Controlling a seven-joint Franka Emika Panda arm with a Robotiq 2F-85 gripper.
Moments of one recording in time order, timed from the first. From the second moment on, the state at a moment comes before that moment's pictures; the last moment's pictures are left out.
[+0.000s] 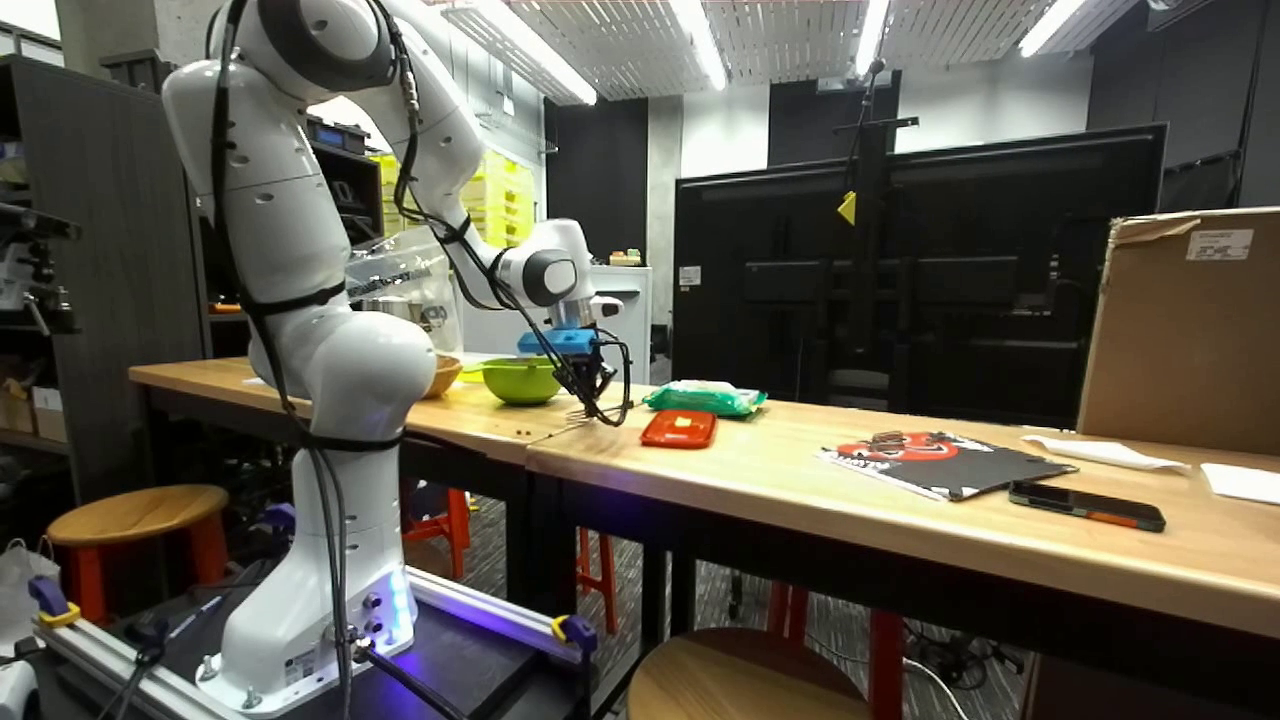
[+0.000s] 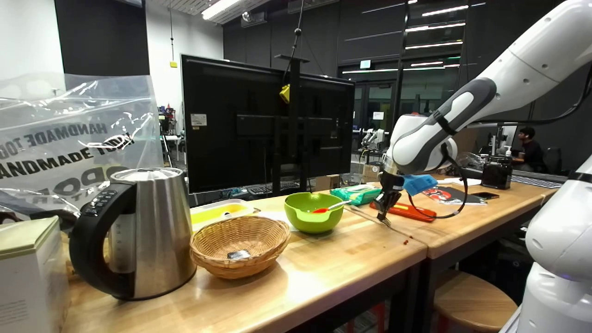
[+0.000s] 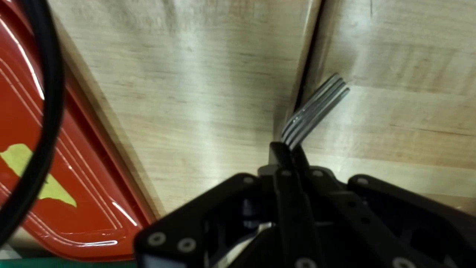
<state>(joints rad) -0.06 -0.37 -0.13 -2.74 -0.10 2.65 -0.14</state>
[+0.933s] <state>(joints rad) -0.20 -0.45 -0.21 -2.74 -0.10 2.55 -0.15</state>
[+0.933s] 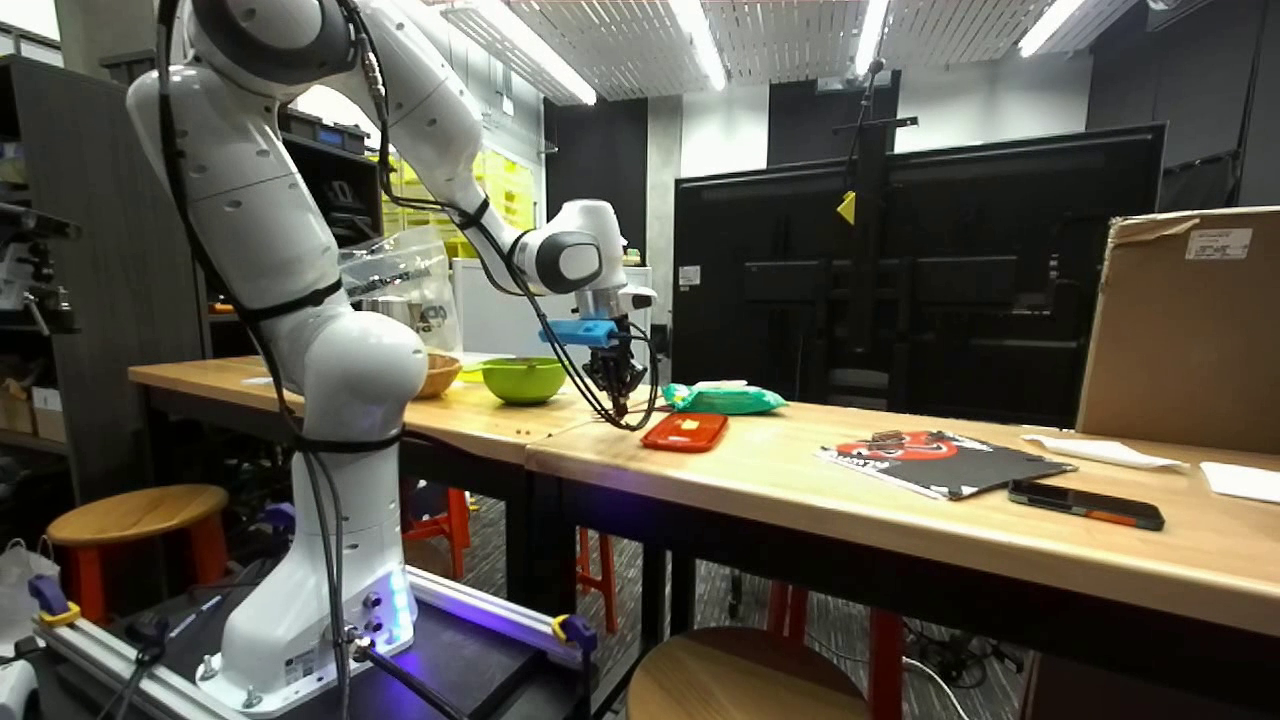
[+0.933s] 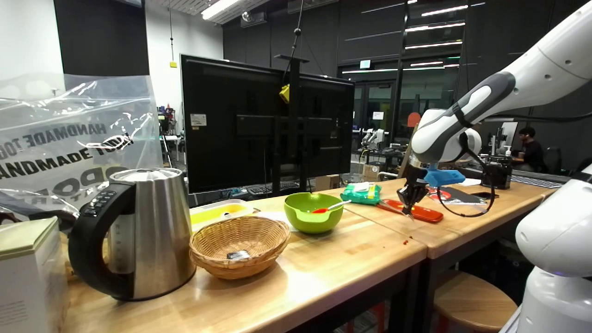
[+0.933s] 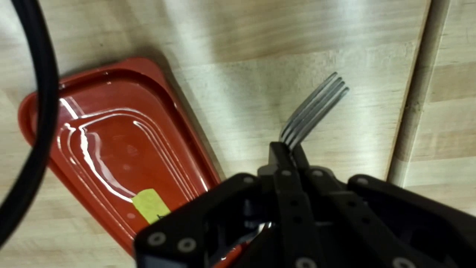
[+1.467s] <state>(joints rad) -0.24 -0.47 -0.26 -2.74 -0.09 2.54 -0.14</state>
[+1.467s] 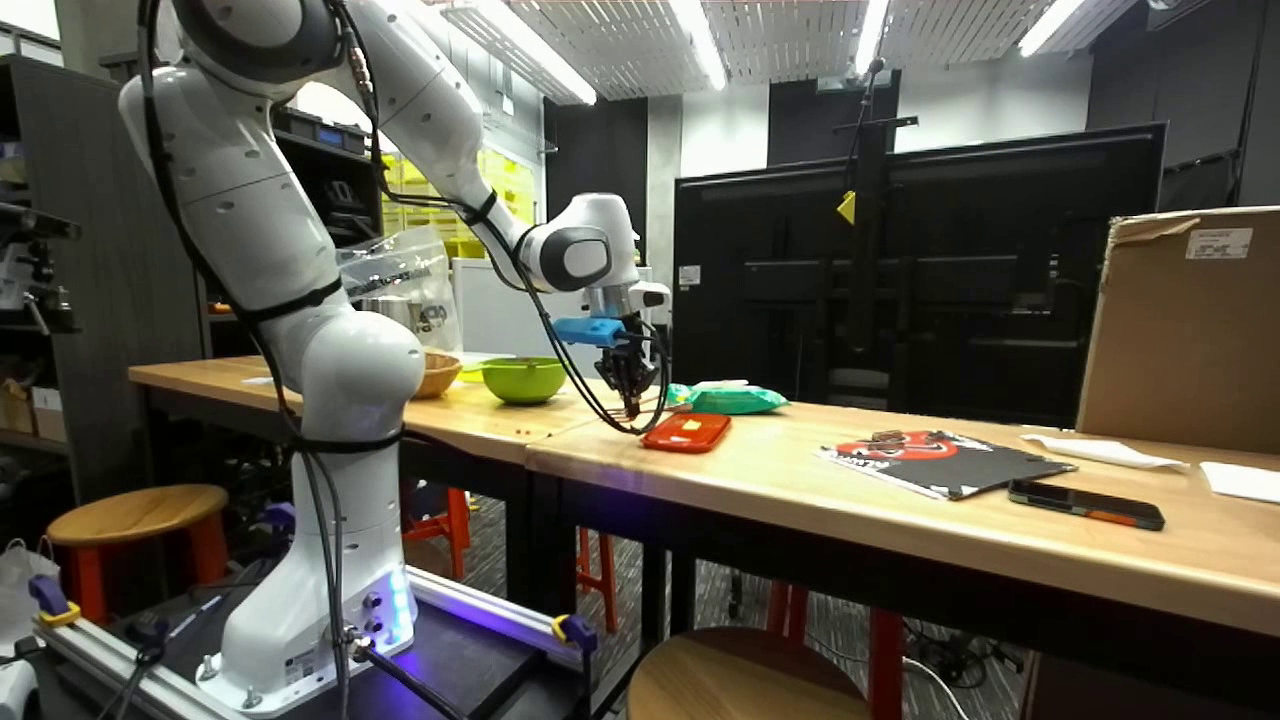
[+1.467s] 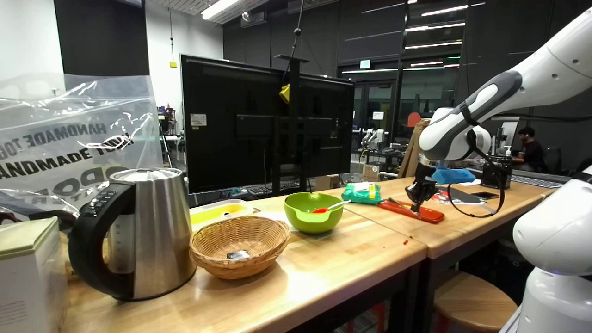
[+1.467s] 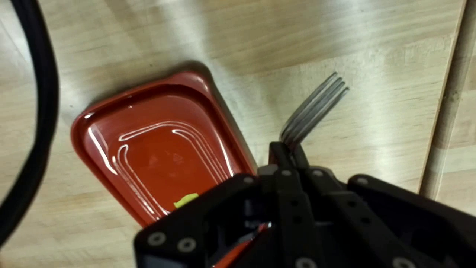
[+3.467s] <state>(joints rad) -0.09 -0.57 -1.12 -2.31 0.14 1.91 -1.09</state>
